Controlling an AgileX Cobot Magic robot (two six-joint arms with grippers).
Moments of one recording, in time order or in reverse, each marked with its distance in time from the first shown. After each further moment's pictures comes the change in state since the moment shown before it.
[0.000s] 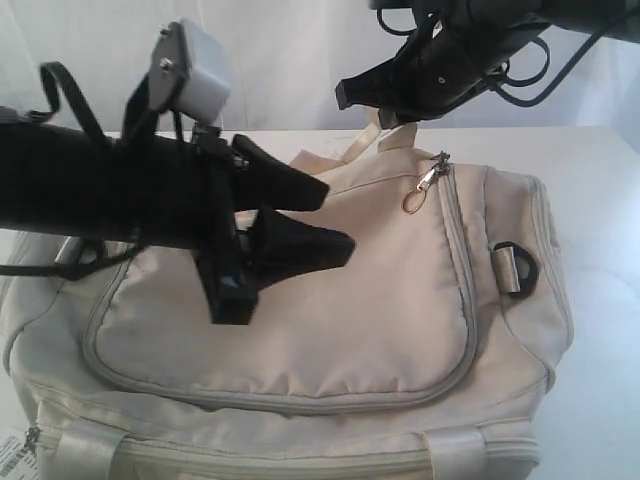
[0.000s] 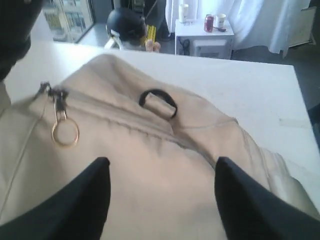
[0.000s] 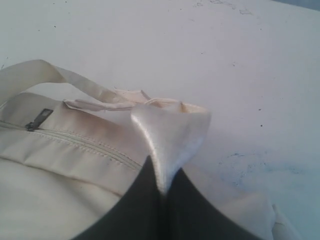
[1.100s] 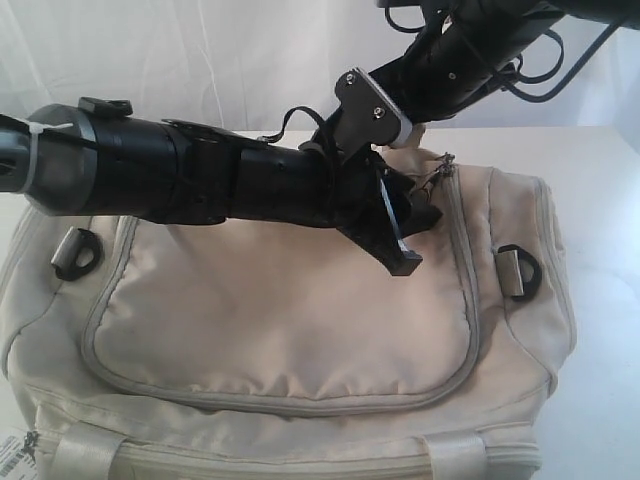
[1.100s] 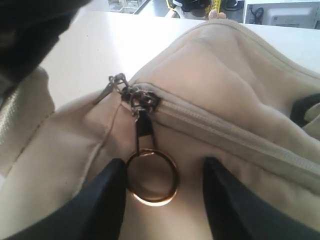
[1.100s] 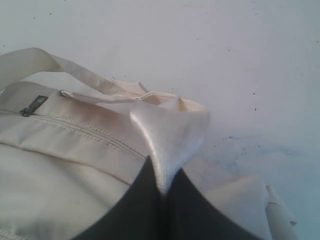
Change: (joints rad) left arm -0.157 0.487 -0.383 -0.247 -0.362 0.210; right arm 0.000 -0.030 0.000 -0.003 0.066 0.020
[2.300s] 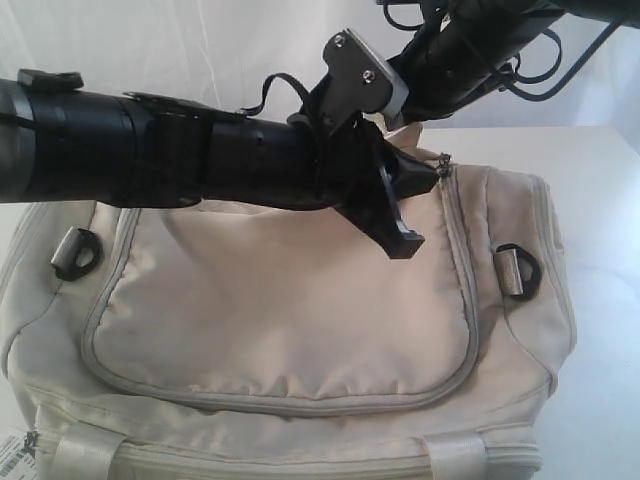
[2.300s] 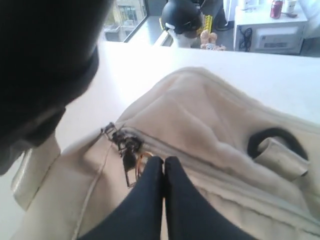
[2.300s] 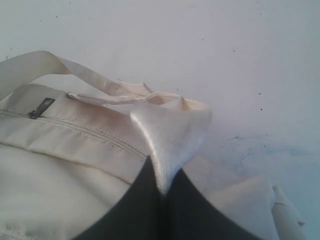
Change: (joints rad) left arm -0.002 -0.106 0.034 0.000 0.047 0.000; right arm 0.000 0.000 0.000 0.010 0.000 0.000
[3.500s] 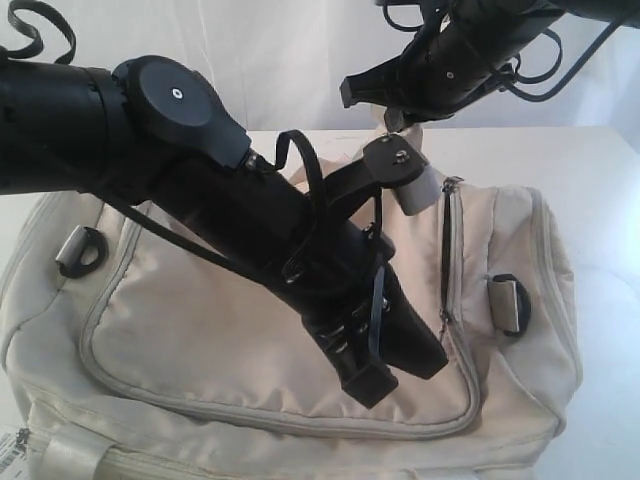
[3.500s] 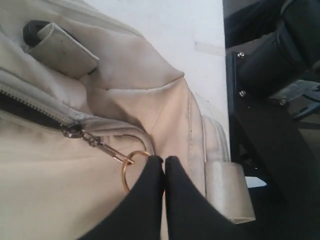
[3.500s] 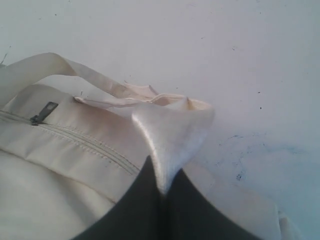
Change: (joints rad) left arm -0.074 -0.082 0.000 0.839 0.508 -1.000; right arm 0.000 0.000 0.000 -0.014 0.006 0.000
